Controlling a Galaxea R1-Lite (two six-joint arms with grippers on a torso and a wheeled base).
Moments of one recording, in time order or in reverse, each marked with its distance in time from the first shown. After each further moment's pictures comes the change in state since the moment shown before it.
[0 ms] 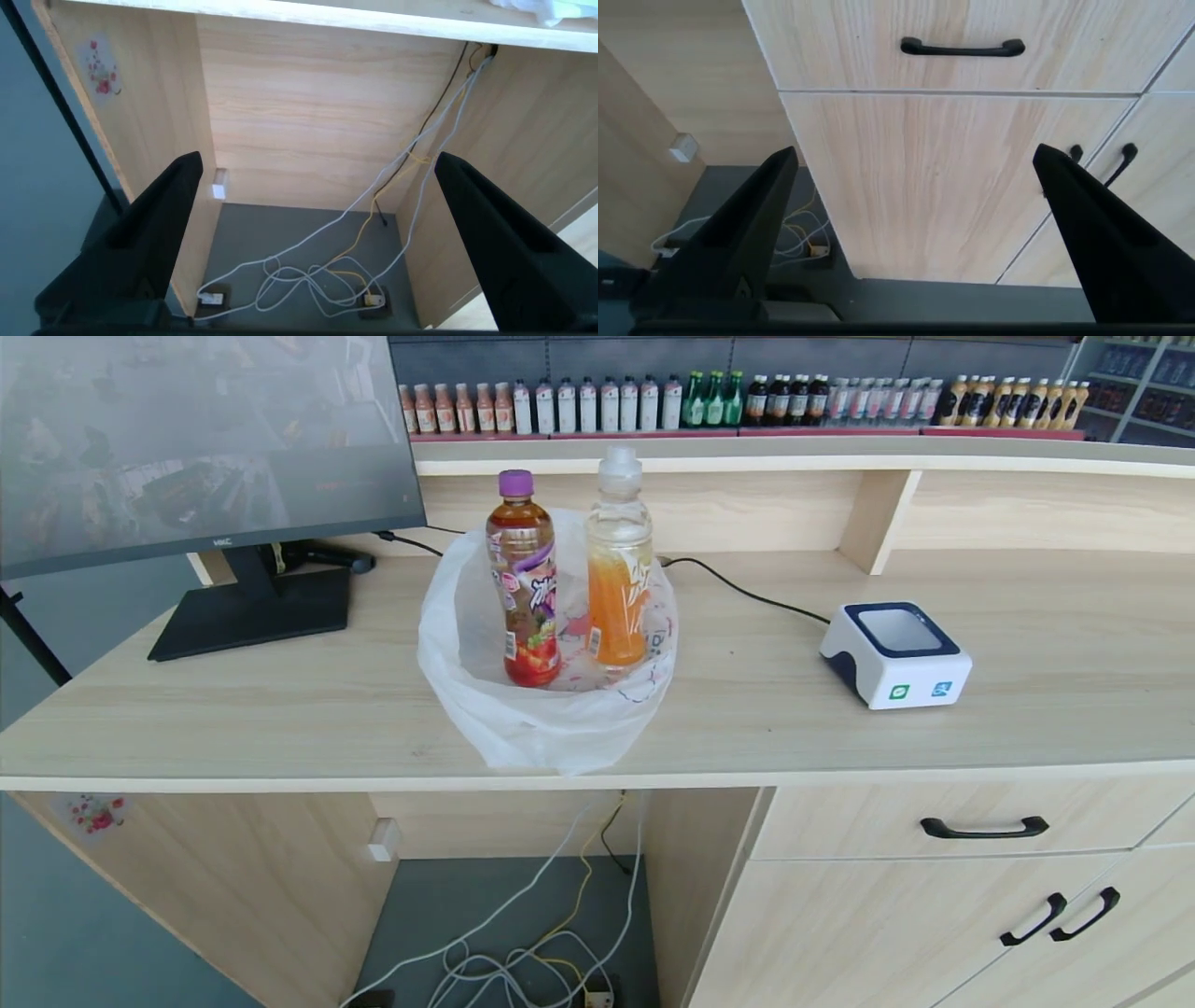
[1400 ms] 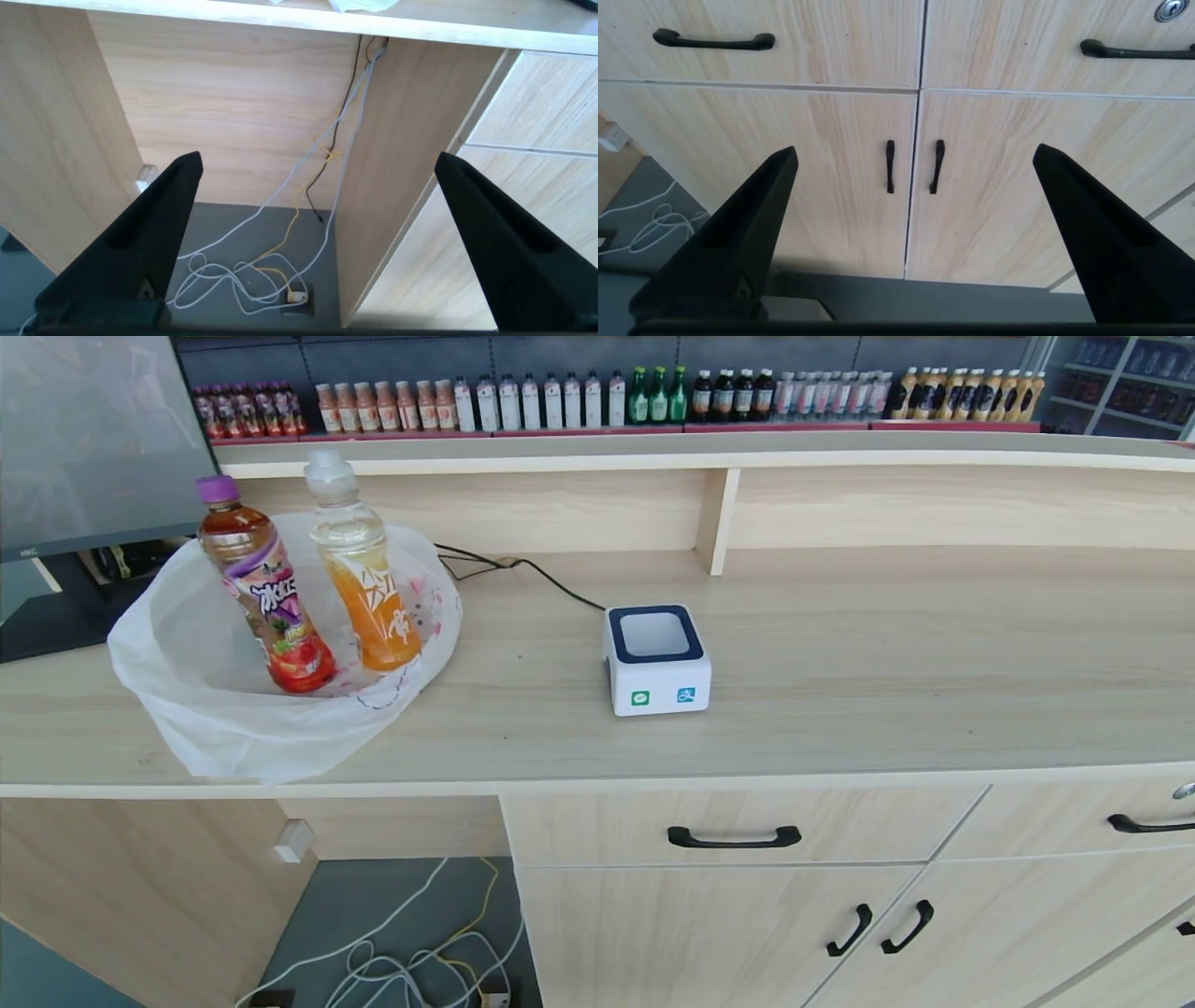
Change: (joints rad) left arm 0.001 0.000 0.000 0.000 0.000 -0.003; right arm 0.000 0.001 0.000 0.002 0.012 -0.039
